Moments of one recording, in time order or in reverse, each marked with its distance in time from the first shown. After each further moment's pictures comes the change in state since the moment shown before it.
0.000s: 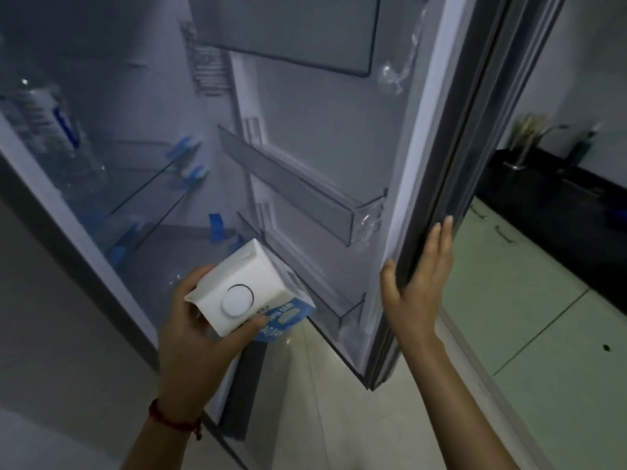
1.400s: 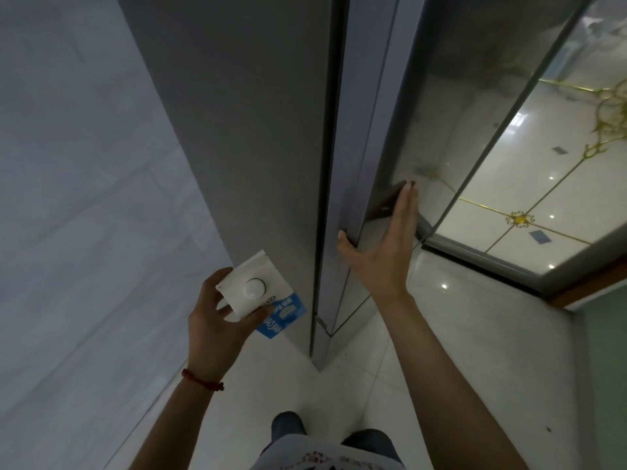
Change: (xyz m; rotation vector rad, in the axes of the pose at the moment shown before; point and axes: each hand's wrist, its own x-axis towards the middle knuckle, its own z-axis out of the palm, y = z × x) left_hand -0.157 -0.060 -0.103 0.355 0.490 -0.638; right_hand -0.107 -0.162 0.125 0.609 -0.719 -0.013
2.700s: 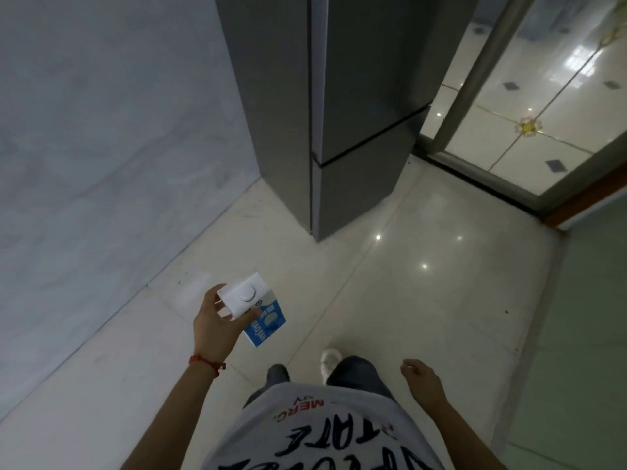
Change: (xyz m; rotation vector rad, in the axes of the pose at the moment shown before) left_hand -0.463 -0.068 0.010 0.106 0.128 -0.487; right_hand -0.530 0.154 -0.349 -0.211 -0.875 1.030
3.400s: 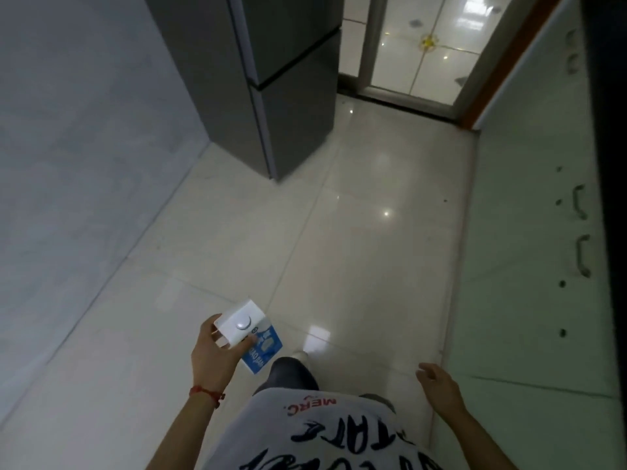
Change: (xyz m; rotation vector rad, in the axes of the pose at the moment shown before) left_hand -0.288 -0.189 -0.092 0.071 -0.218 0.000; right_hand -0.287 0.293 0.116 0.161 0.189 0.192
